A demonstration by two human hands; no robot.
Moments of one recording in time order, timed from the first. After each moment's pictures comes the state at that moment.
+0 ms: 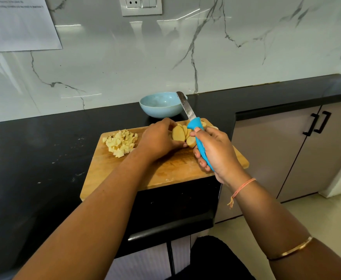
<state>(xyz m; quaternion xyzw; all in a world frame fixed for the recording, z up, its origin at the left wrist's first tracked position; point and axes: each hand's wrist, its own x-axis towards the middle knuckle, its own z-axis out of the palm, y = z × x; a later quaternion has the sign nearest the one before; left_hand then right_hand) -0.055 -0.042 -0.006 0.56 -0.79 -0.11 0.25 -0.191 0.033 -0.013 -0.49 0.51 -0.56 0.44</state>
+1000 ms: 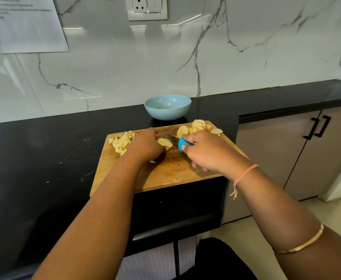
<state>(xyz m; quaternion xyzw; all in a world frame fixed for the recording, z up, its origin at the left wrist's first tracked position) -0.025 -0.027 0.004 0.67 -0.69 -0.20 0.19 -0.169 0.039 0.020 -0.71 0.64 -0.22 0.22</state>
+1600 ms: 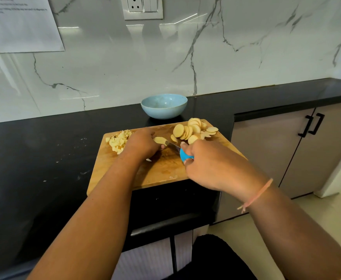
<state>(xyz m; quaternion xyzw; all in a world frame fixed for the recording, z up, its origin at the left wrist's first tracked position) -0.027 -0.021 0.007 0.67 -0.69 -0.19 0.20 -0.167 0.090 0.031 -0.75 0.64 -0.13 0.14</state>
